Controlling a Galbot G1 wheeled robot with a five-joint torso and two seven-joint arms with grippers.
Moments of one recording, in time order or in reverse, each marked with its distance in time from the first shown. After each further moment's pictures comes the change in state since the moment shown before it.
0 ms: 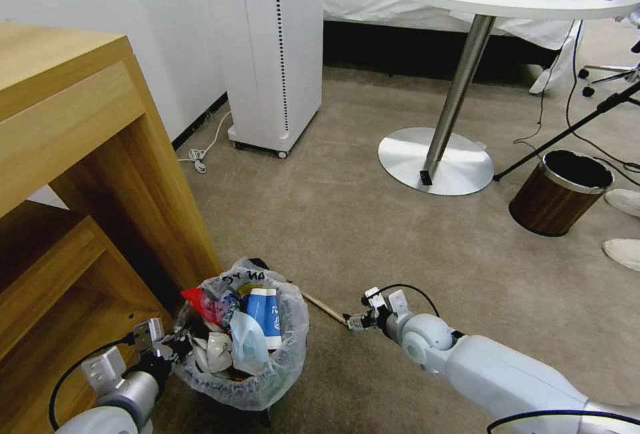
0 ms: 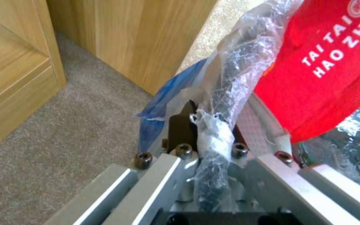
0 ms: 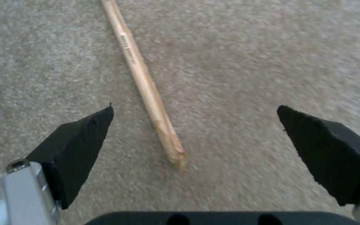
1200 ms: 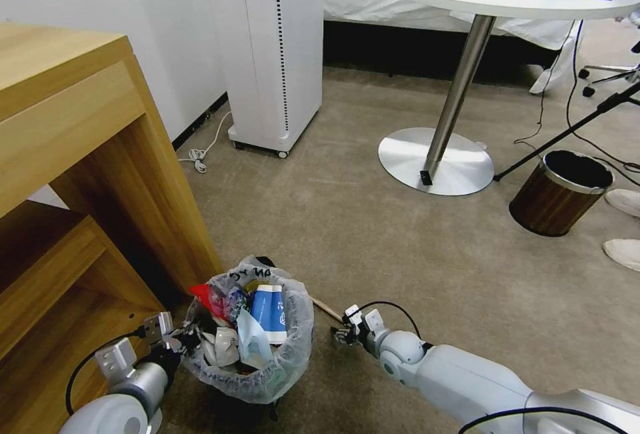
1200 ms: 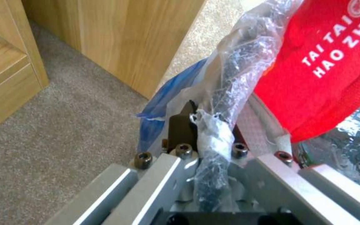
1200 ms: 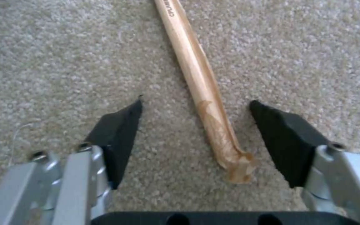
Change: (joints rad) left arm -0.045 0.013 0.028 0.044 -0.016 0.002 -0.005; right arm 0.024 0.125 -0.122 -0.198 -0.079 0.103 -0.019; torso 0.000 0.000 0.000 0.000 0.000
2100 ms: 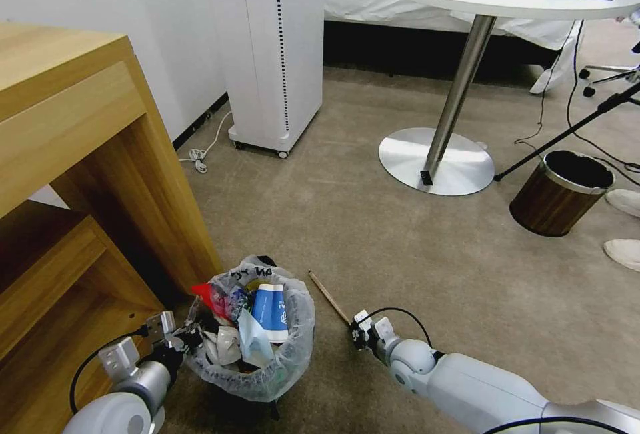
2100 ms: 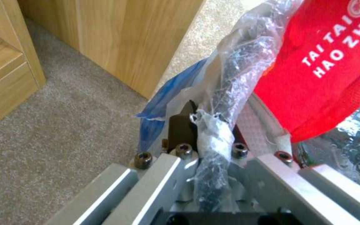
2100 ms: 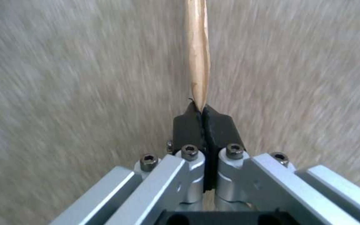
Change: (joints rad) left arm -0.013 0.002 0.010 0.020 0.004 -0.010 -0.002; right arm -0.039 -0.078 0.038 0.091 -0.024 0.048 0.017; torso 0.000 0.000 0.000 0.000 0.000
